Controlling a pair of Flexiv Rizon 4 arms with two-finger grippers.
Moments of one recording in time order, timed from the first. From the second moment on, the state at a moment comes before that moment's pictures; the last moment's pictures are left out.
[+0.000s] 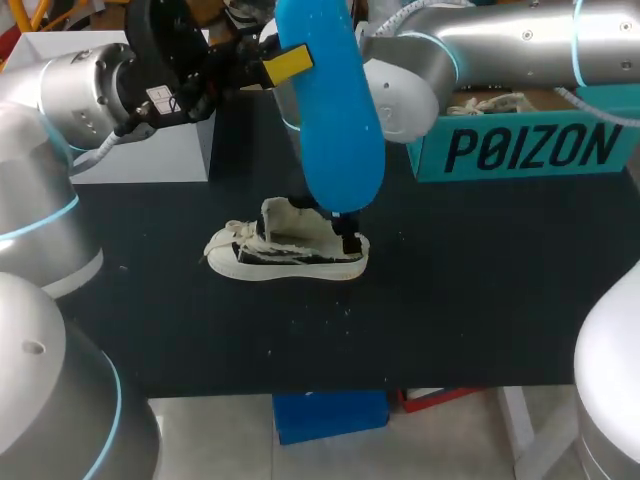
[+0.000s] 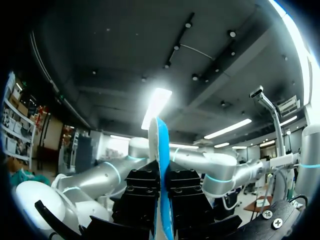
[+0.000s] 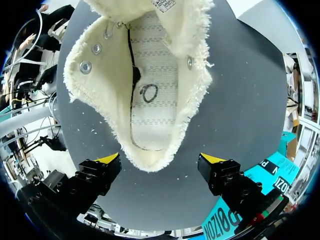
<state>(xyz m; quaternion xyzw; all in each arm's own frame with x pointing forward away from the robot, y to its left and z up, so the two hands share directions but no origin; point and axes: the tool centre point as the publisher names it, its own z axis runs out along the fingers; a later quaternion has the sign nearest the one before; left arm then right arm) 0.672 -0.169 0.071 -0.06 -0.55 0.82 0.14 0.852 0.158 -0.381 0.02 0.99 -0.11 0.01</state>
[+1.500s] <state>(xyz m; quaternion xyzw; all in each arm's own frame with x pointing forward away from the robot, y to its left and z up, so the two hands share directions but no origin) 0.672 -0.169 0.071 -0.06 -0.55 0.82 0.14 0.844 0.160 -0.379 0.06 0.96 0.25 0.05</state>
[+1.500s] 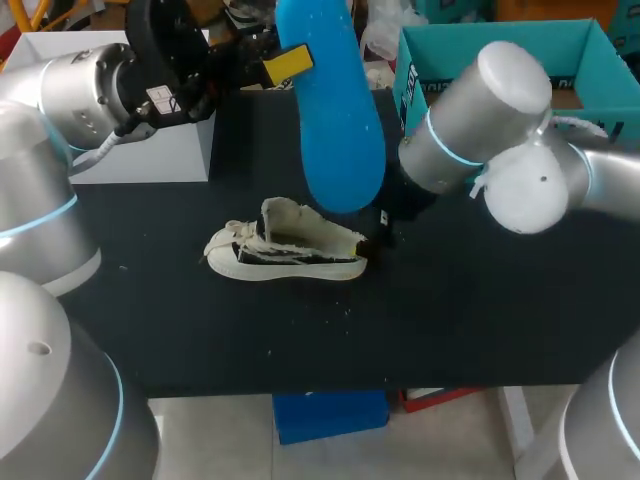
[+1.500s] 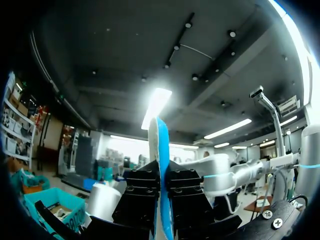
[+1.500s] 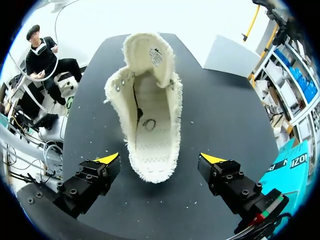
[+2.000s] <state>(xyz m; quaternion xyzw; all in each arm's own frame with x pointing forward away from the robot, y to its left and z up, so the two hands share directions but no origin) 0.672 -0.169 0.071 -0.06 -0.55 0.82 0.14 0.845 0.157 -0.397 0.06 0.91 0.40 0.05</state>
